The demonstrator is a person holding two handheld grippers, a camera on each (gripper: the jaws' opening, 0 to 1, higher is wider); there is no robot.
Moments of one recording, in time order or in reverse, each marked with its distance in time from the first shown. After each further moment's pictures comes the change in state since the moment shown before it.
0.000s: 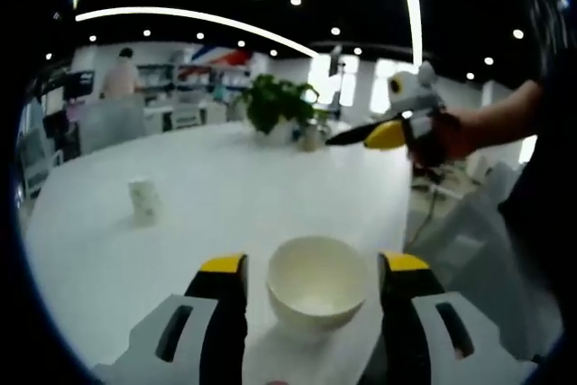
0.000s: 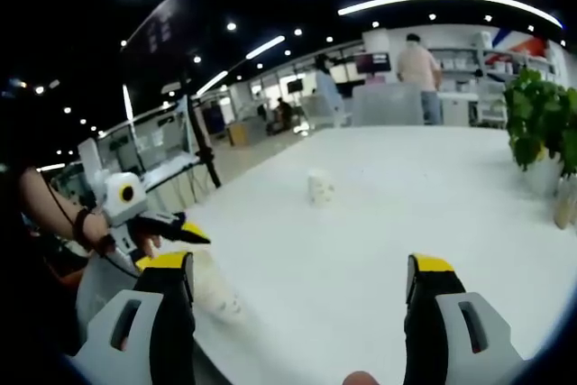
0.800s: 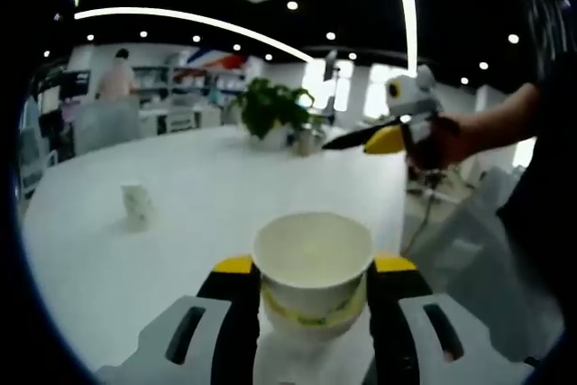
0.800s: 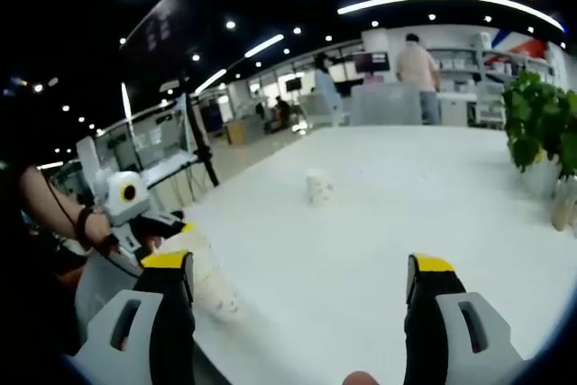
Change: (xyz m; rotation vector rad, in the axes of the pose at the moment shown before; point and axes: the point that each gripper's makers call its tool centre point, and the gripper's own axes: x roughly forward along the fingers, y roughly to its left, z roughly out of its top) left arm 0.007 -0.001 -0.002 0.003 -0.010 -0.036; right arm 0.001 -0.001 -0.001 -0.005 0.006 -0.011
